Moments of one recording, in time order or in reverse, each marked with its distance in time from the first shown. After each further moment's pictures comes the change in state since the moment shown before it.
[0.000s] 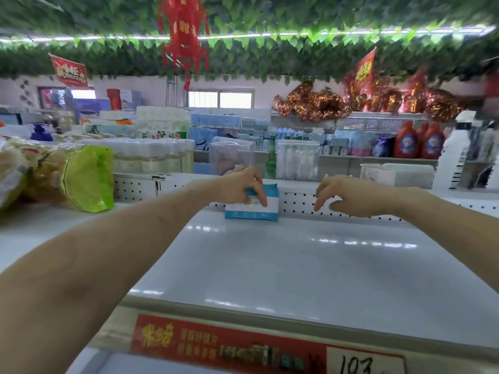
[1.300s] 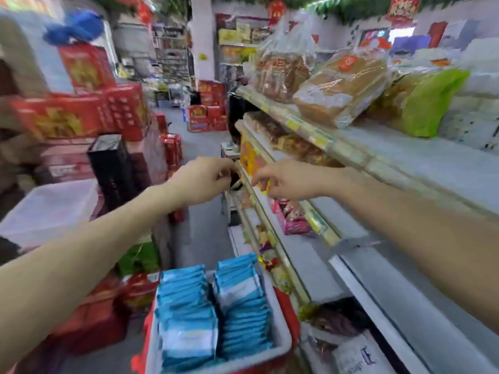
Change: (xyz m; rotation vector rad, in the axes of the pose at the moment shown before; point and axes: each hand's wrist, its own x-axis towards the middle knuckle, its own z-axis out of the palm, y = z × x) left_hand -0.643 0.157 -0.027 0.160 0.207 -1.403; right_hand 0.036 -0.599 0.100 0.182 -0.209 -1.307
